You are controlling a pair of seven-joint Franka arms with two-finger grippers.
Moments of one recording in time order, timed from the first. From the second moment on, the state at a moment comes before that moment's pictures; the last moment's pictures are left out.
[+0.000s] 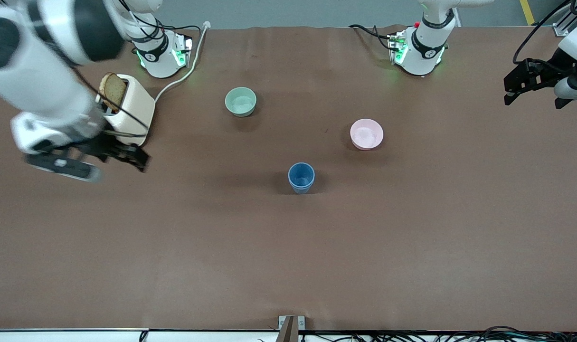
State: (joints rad) left arm -0.03 -0.07 -0.10 -1.51 0.06 1.49 0.04; right arm -0.12 0.13 0.34 -1.49 -0.10 1.66 0.48
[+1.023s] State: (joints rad) left arm -0.03 -0.07 -0.10 -1.52 0.06 1.49 0.04; right arm -0.03 -0.02 -0.07 -1.47 0.00 1.41 -0.01
